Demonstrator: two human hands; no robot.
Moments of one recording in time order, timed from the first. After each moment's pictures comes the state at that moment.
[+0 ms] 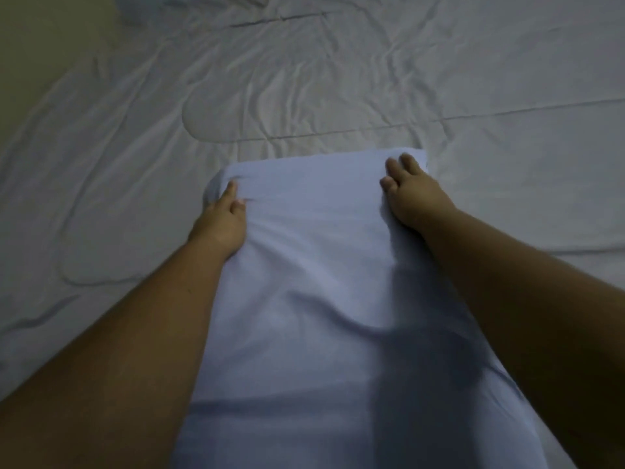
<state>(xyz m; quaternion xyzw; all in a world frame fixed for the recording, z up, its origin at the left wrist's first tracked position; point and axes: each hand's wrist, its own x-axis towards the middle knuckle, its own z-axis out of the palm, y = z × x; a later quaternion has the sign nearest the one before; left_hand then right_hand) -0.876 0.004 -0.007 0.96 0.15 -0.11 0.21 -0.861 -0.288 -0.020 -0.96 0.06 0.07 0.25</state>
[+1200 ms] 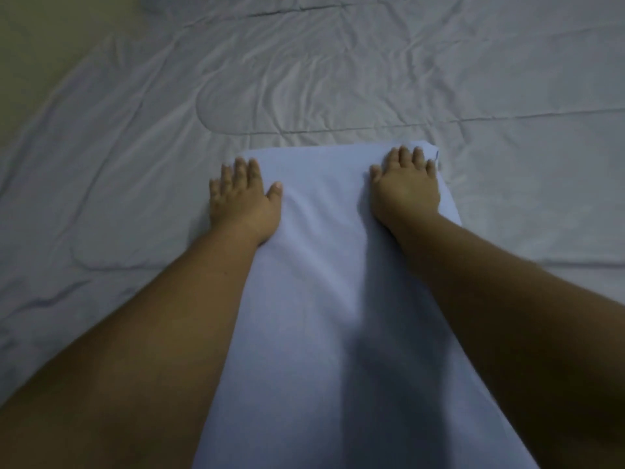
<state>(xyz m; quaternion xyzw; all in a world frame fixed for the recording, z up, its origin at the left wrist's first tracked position) -0.866 -0.030 0.000 0.99 0.09 -0.07 0.01 -0.849 -0.244 -0.016 -0.99 0.08 0.00 0.15</state>
